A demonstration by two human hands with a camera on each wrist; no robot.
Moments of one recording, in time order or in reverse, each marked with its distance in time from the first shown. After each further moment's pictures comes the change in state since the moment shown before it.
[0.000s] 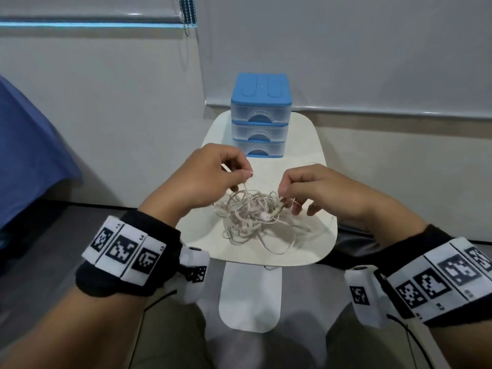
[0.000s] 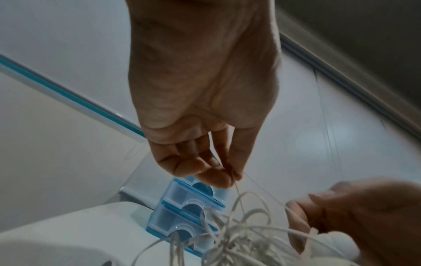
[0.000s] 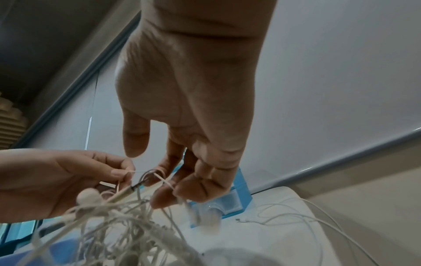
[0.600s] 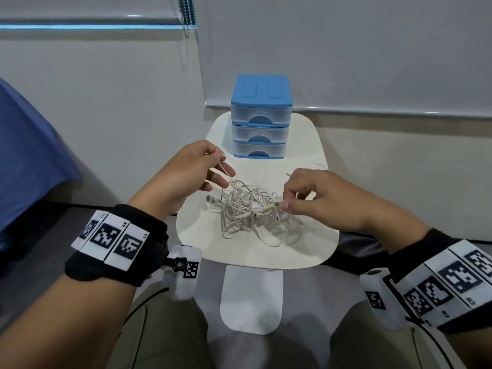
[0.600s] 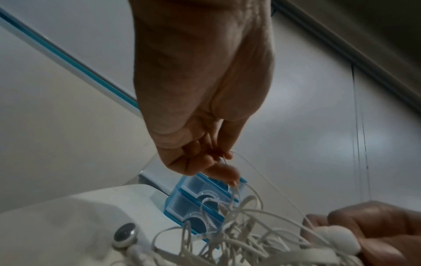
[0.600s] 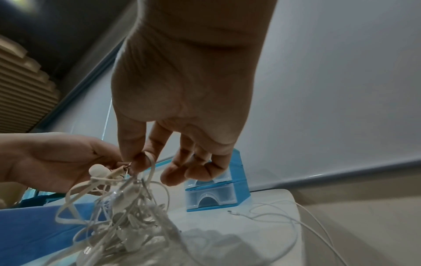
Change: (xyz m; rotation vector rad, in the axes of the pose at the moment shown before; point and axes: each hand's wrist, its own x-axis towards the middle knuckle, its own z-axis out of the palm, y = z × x) left_hand 0.012 -0.019 -0.016 -0.334 0.076 -0.218; right_hand -0.003 0.012 -0.001 -0.320 0.054 -0.192
